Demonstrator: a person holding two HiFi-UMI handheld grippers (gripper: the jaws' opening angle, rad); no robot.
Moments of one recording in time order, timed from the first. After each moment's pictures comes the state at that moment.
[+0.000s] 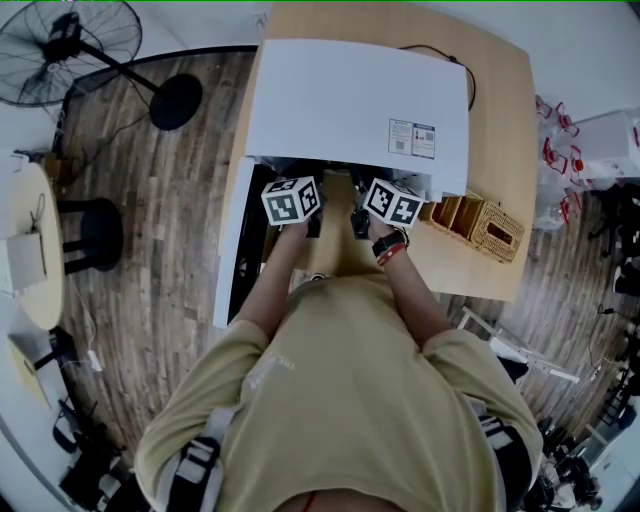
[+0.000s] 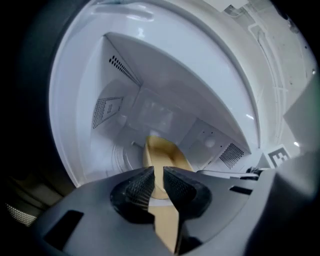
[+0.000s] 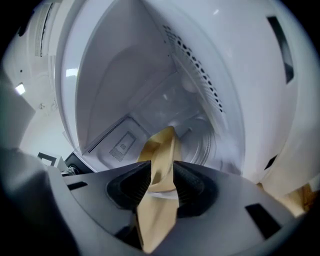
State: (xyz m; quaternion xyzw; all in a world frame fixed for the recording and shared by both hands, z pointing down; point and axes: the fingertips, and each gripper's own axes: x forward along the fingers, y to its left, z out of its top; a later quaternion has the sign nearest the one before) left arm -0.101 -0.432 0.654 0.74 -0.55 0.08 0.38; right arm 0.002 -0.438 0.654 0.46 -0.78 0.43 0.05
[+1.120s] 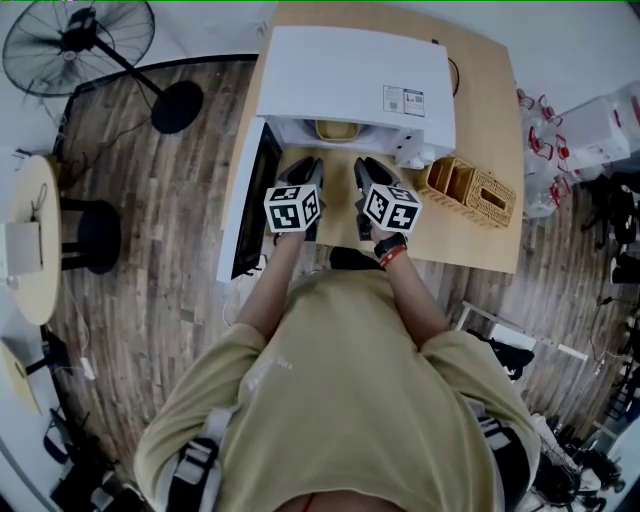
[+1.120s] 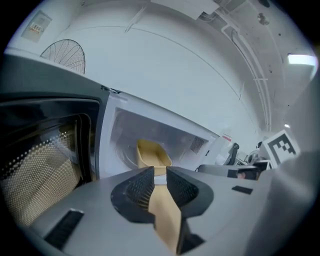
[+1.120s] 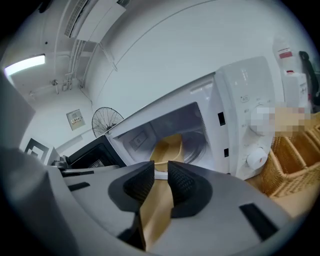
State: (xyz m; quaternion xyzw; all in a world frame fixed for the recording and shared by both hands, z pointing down) left arm -0.101 -0.314 0.603 0.78 -0.54 0.08 0.30; right arm 0.013 -0.325 0.598 0.50 -0.81 0.31 0.08
